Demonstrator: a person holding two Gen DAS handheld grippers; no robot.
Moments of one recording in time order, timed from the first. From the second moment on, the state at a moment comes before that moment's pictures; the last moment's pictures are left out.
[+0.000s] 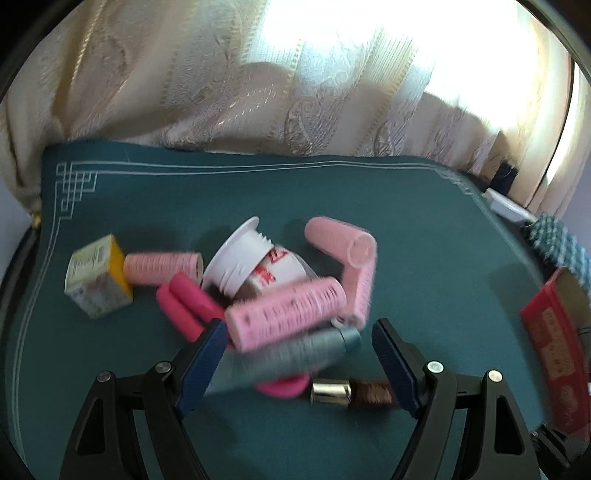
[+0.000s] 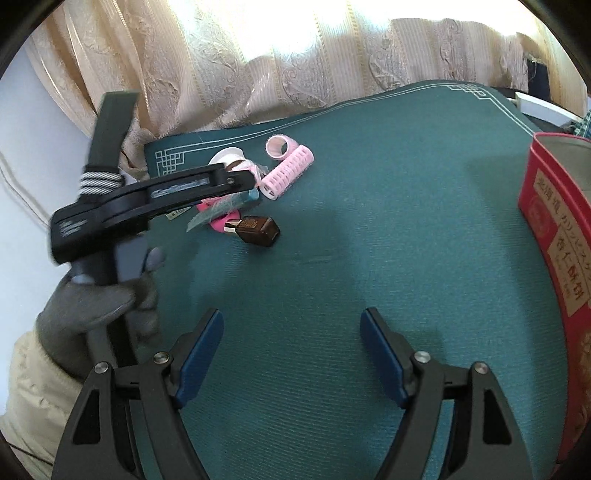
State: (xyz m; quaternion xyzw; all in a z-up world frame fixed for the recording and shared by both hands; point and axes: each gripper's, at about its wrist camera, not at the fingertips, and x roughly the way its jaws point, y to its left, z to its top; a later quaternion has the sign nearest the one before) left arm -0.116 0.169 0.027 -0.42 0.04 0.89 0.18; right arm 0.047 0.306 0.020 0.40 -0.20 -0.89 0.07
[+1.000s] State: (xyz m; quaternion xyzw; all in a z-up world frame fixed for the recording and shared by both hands) left arm -0.115 0.137 0.026 -0.40 0.03 0.91 0.15; right arm 0.045 0.306 0.019 0.39 -0.20 -0.89 0.07
